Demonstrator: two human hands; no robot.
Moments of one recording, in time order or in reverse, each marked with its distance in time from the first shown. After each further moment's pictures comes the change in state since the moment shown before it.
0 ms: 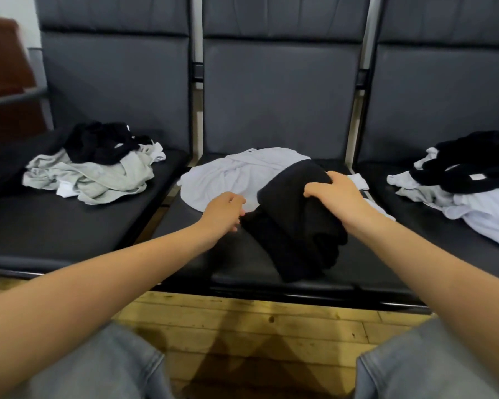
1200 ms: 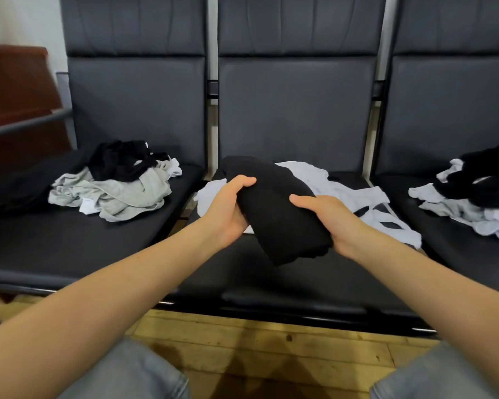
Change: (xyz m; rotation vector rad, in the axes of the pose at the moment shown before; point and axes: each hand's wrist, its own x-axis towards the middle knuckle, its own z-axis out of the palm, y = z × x) left_hand -0.009 0.038 -0.030 -0.928 -0.216 -0.089; right_hand -0.005 -0.013 0.035 0.358 -0.319 0.136
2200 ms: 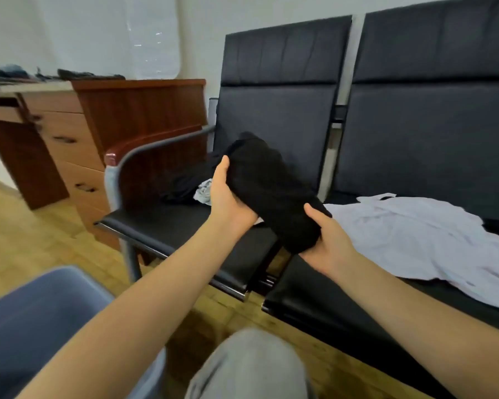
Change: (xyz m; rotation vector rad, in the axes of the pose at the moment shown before) left_hand -0.072 0.114 -0.112 -0.409 0.182 0.416; right_hand 0.044 0.004 0.192 0.714 -0.362 0.138
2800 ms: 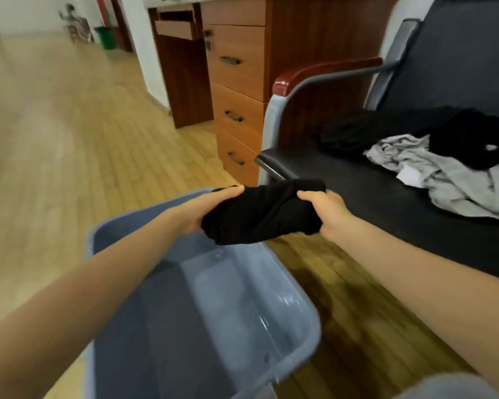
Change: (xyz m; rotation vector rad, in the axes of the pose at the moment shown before) left_hand -0.130 0.238 -0.295 0.909 0.653 -0.322; right_hand 0.109 0.262 0.187 -0.727 -0.094 0.204
